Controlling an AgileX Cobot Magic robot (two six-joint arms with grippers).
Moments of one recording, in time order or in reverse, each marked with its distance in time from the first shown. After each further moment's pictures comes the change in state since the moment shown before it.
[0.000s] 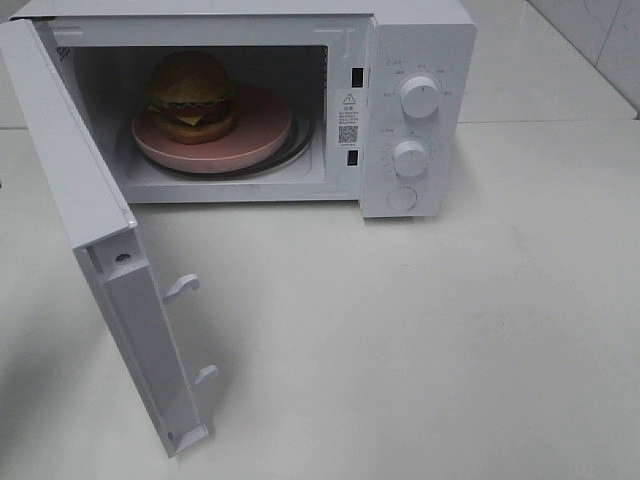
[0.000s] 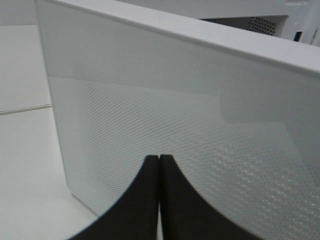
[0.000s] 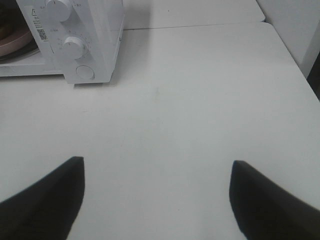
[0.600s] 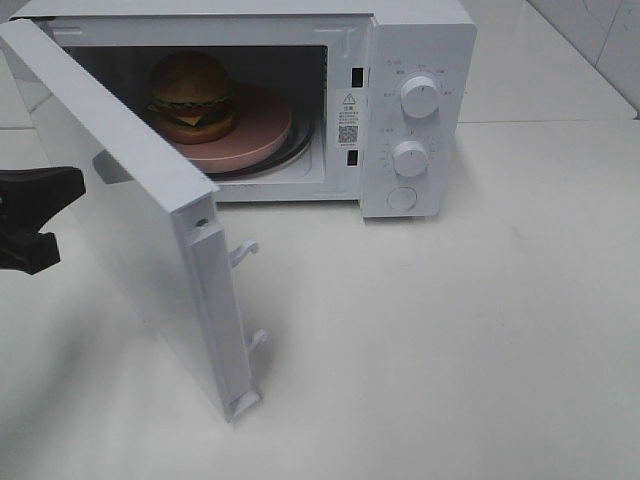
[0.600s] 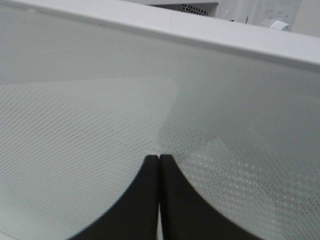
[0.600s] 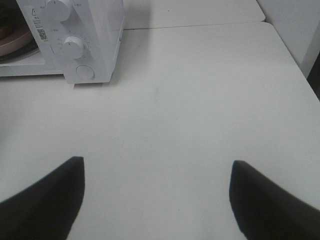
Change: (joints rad) left arm -0.199 0.157 -0.075 -0.040 -0.047 0.022; right arm 0.000 0.000 0.000 0.000 0.000 0.000
